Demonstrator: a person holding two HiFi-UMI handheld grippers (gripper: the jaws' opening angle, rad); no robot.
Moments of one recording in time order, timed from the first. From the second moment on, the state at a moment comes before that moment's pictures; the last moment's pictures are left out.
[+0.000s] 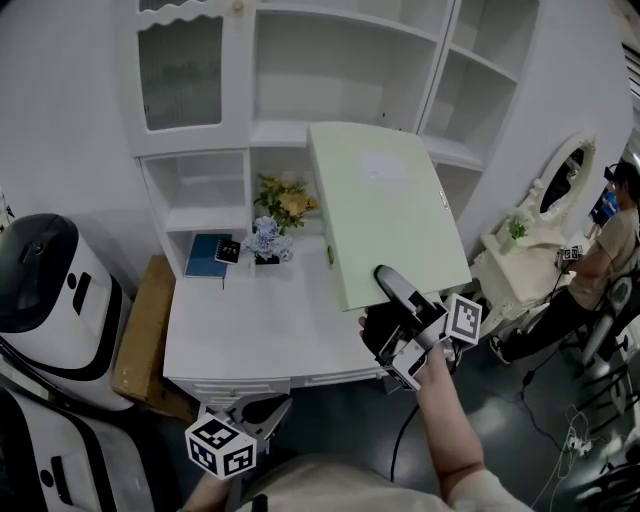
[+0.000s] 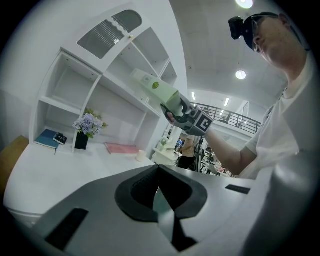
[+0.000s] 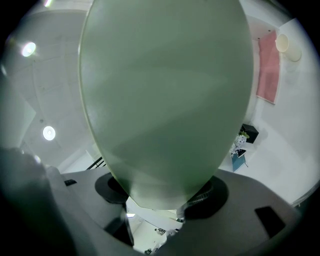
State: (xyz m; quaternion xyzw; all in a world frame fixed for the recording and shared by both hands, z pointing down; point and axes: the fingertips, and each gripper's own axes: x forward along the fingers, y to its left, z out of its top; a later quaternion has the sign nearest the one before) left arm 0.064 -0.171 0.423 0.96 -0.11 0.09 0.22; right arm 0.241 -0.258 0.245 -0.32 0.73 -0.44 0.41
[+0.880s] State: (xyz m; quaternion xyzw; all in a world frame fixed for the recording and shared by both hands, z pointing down) left arm 0.047 -0.205 0.431 0.96 -0.11 0.09 0.24; right arm 0.256 -0.336 0.231 -0.35 0.71 -0.44 0.43
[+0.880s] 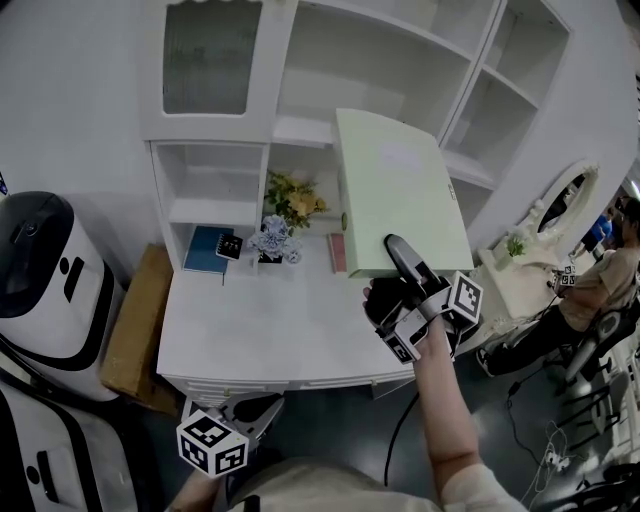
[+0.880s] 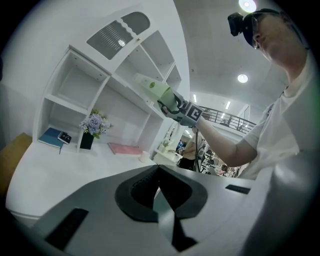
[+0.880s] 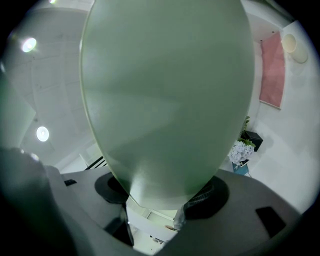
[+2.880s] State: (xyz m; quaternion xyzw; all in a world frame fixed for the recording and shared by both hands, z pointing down) left arm 0.062 -0.235 0.436 0.96 -0.10 0.10 0.23; right arm 0.264 -0.368 0.173 -0.38 0.80 -0.32 0.32
